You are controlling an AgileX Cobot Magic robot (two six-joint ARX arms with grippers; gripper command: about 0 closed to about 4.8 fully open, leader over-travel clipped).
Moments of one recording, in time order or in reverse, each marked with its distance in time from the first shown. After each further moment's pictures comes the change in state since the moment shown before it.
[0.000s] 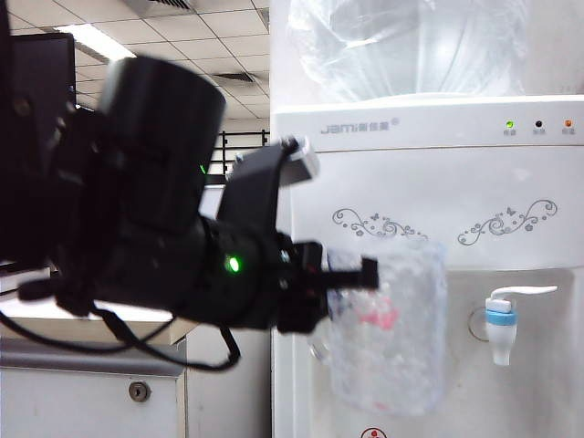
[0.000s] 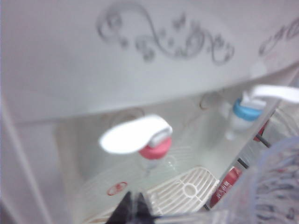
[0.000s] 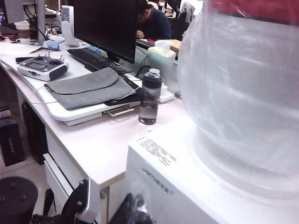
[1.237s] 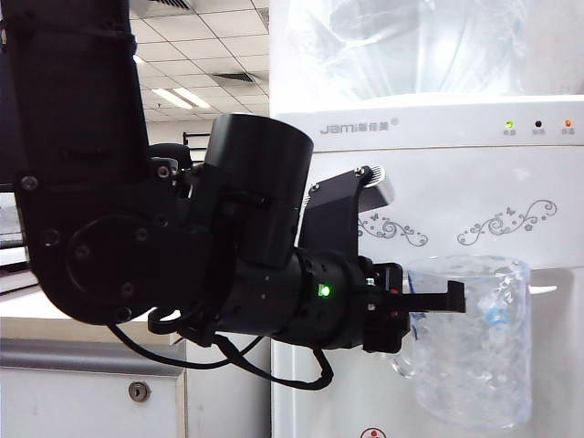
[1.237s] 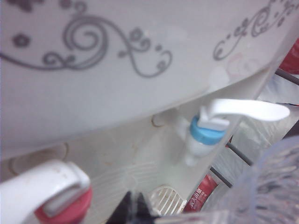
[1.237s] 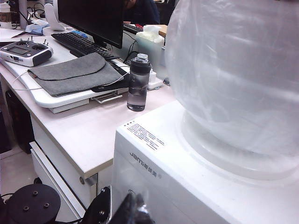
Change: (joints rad) left arm -0.021 0.192 0.235 -0.011 0.095 -0.011; right arm 0.000 0.000 0.000 -0.047 0.055 0.000
